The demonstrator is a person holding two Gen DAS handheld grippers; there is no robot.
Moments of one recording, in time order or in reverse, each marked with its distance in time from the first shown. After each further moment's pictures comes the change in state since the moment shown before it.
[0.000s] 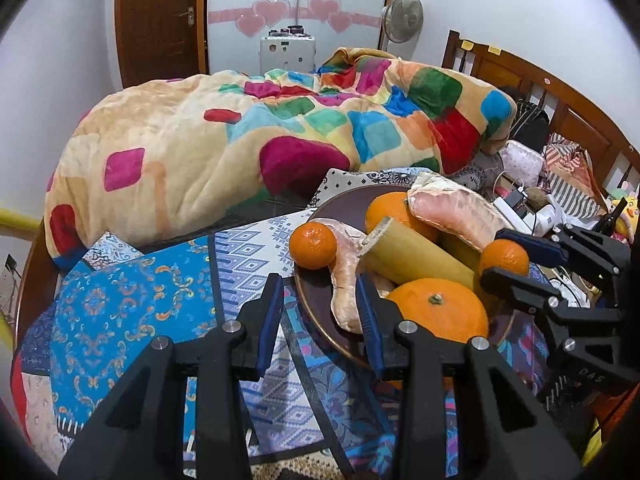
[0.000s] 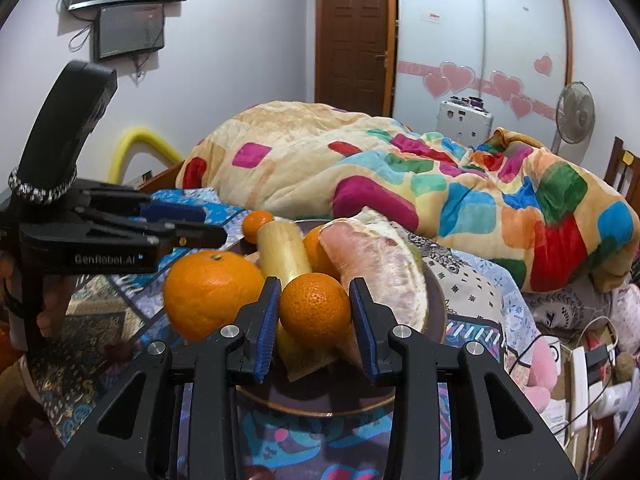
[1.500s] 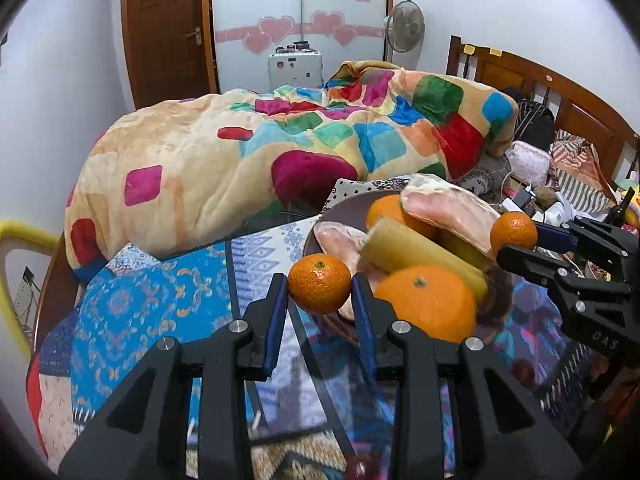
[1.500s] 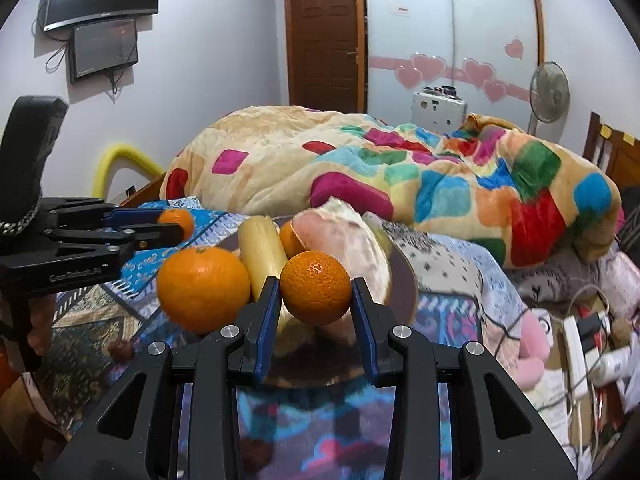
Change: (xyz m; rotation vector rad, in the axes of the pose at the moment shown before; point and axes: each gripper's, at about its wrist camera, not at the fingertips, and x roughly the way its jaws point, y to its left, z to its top) left arm -0.011 -0.010 -0.005 0.041 -0.046 0.070; right arm -0.013 -0.011 -0.005 0.091 -0.010 -0.062
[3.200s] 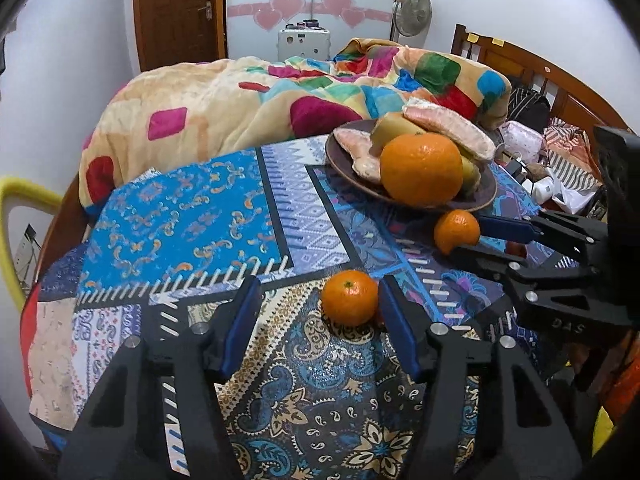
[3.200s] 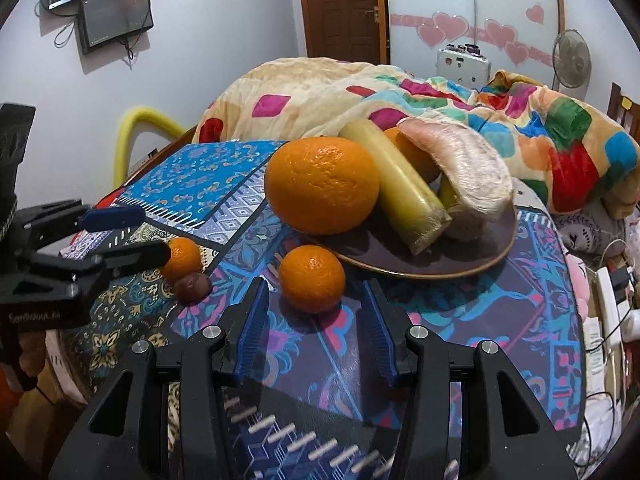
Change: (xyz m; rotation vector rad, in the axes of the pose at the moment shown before) left arm -0.055 0.018 -0.094 -0.053 0.071 -0.023; right arm 0.011 0.062 -0.041 0.034 0.166 0.083
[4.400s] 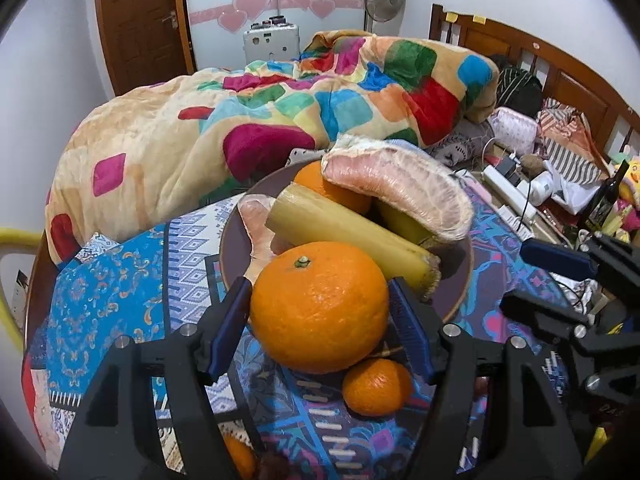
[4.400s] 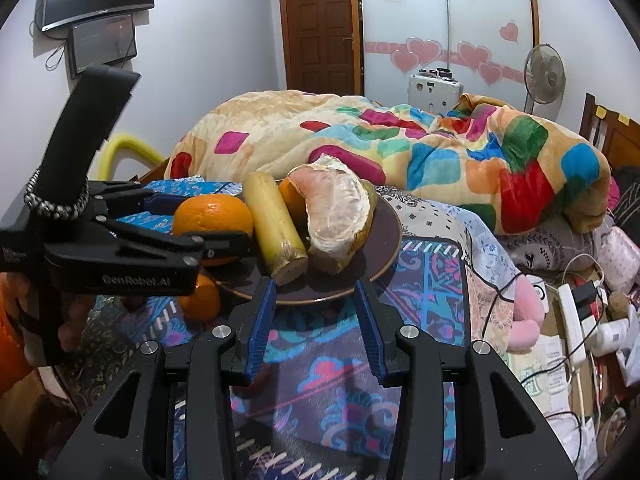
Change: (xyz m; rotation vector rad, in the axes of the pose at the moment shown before) left arm 0.054 -0.082 0.089 0.095 0.021 -0.007; right arm -0.052 -0.064 0.004 0.007 -0.110 -0.071
